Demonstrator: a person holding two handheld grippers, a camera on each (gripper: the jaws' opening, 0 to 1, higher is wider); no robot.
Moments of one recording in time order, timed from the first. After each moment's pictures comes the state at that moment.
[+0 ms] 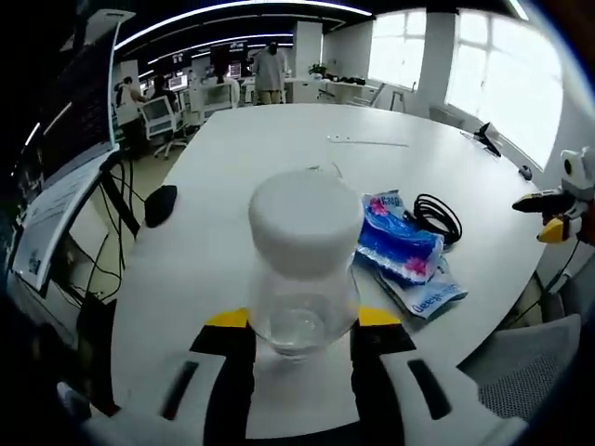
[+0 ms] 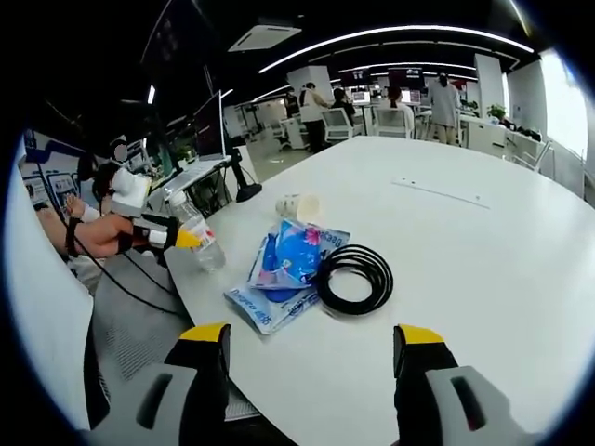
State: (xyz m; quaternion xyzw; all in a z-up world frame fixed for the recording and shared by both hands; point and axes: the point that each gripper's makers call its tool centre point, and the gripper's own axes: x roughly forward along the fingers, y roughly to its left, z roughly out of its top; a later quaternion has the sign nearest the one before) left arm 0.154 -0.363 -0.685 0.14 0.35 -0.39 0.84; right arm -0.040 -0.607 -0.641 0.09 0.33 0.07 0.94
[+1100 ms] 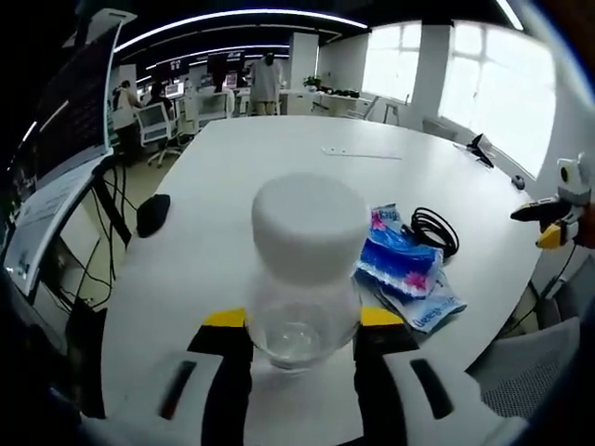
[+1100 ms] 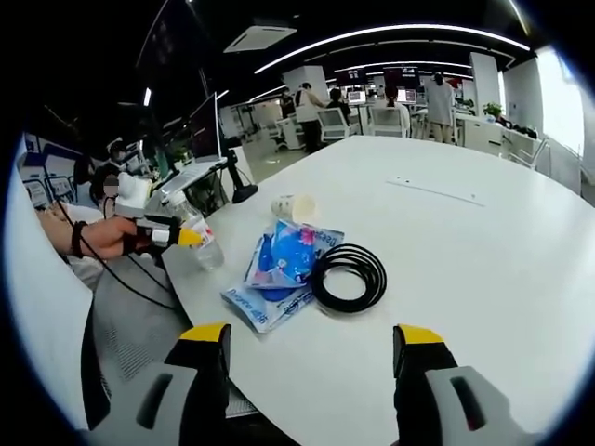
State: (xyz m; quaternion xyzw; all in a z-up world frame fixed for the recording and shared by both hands) left arm 0.164 -0.370 -0.686 0.11 0.33 -0.41 0.84; right arm -0.046 -0.612 -0.638 0.10 0.33 0.06 0.94
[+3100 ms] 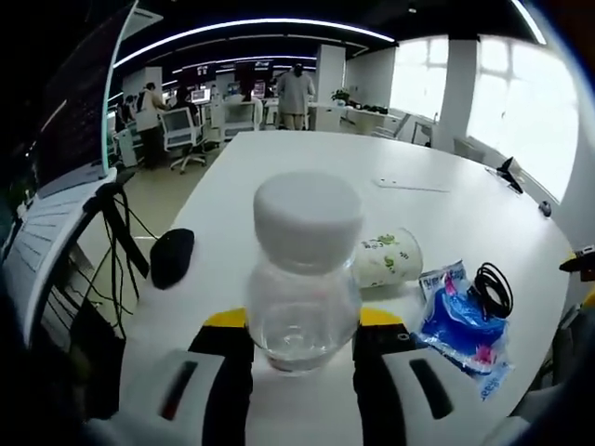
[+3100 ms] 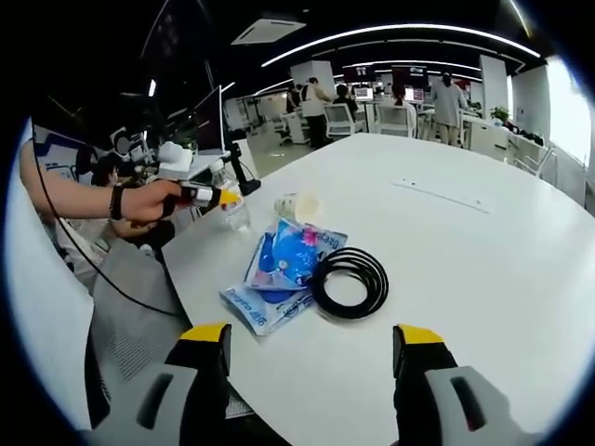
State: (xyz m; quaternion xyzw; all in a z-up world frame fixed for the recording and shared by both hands) left arm 0.290 -0.404 -0.682 0.09 0.30 -0.37 0.87; right arm -0.036 -0.609 -0.637 0.08 0.34 0.07 0.93
